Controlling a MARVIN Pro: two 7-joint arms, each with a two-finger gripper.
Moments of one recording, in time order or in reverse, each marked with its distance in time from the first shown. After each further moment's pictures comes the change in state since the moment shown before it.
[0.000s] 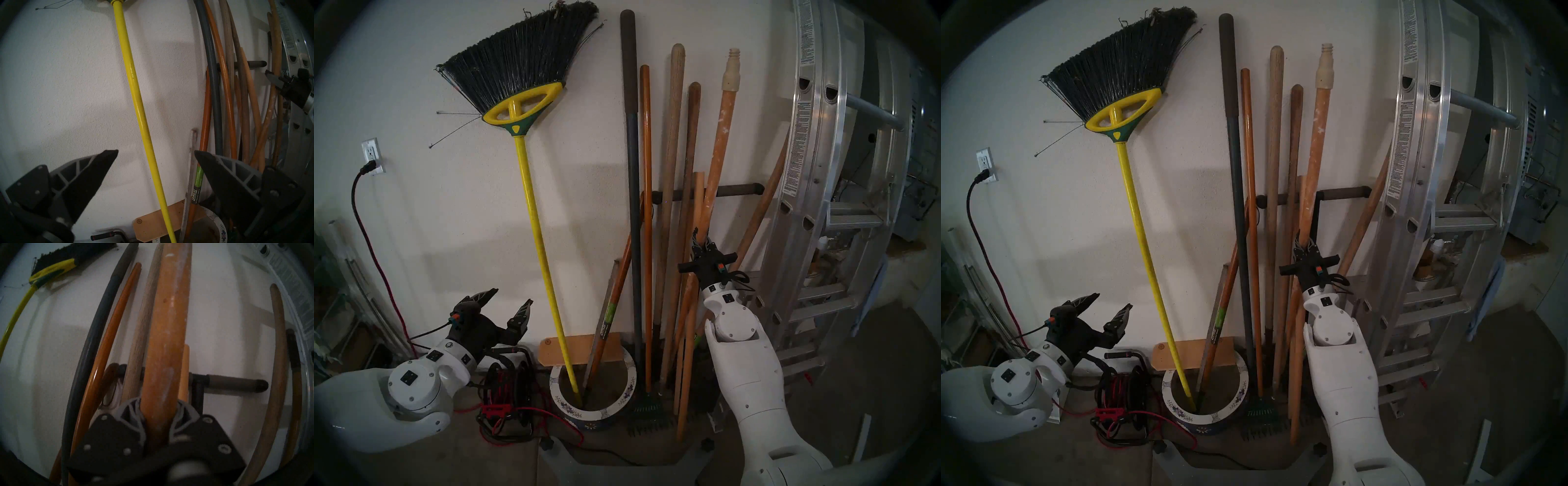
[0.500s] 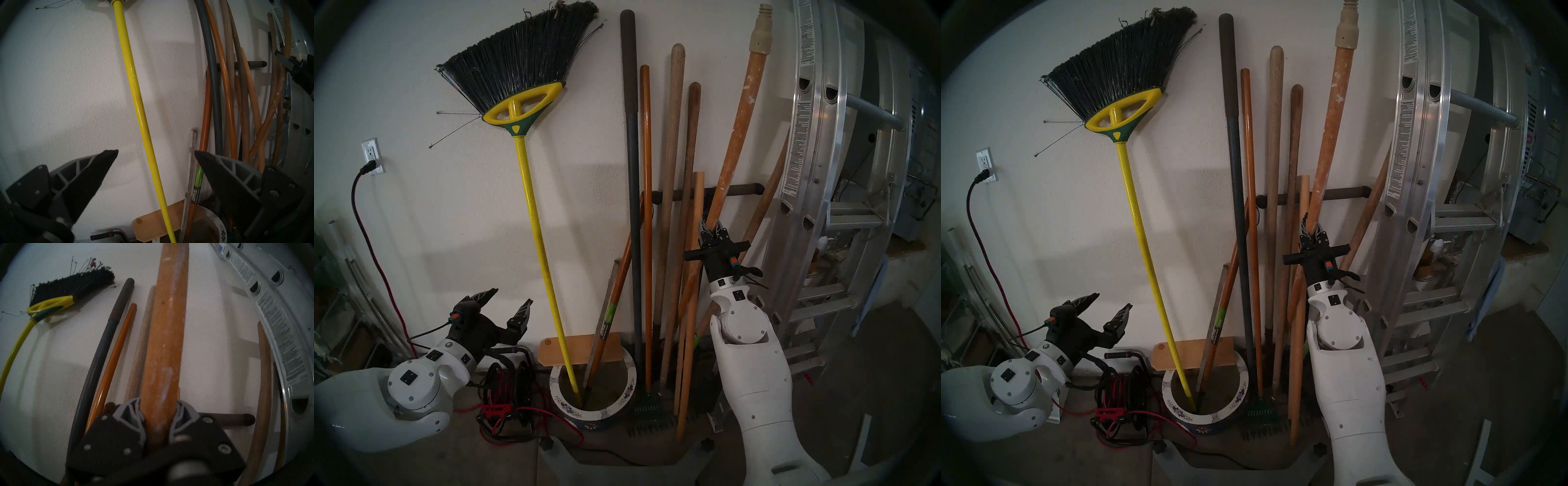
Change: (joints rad) left arm 0.000 0.005 0.000 0.000 -0.006 -0.003 0.000; right arm -0.093 -0.009 -0.002 -0.192 0.019 -0.024 -0.002
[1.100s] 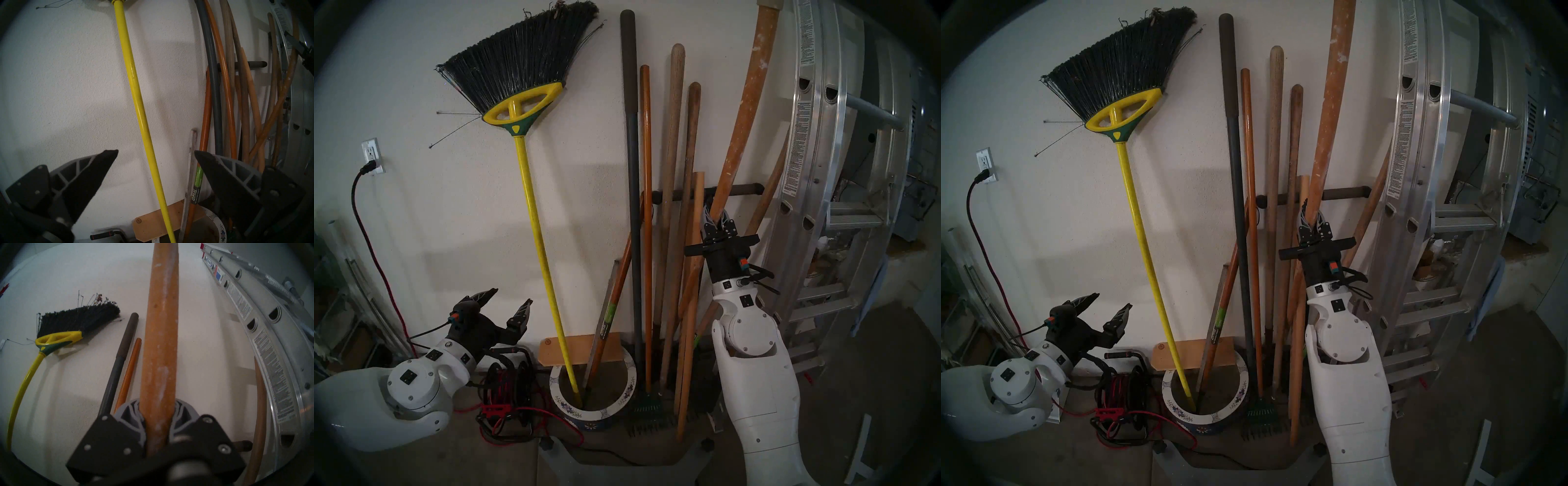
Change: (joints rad) left arm 0.001 0.006 0.000 0.000 -0.008 -0.003 0.000; right arm -0.114 -0.011 -0.046 -0.233 0.014 -0.001 -0.001
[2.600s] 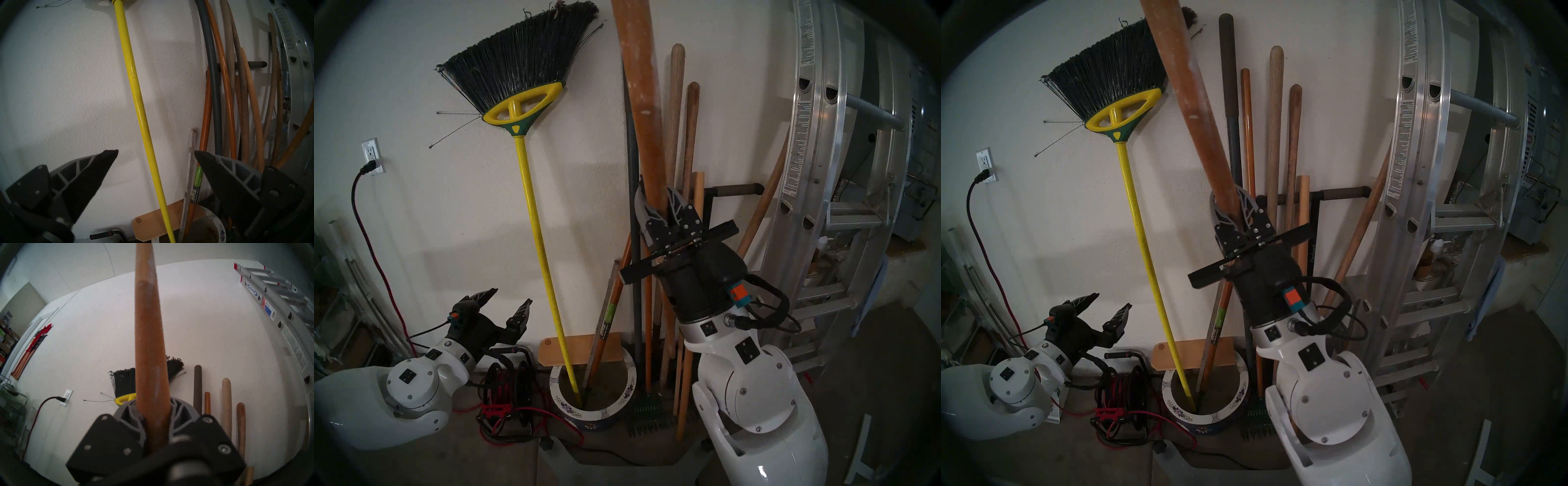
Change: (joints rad) left arm 0.003 0.014 0.001 0.000 -0.010 -0.008 0.001; right arm -0.261 0.205 -0.450 -0.583 -0.071 0.290 -0.073
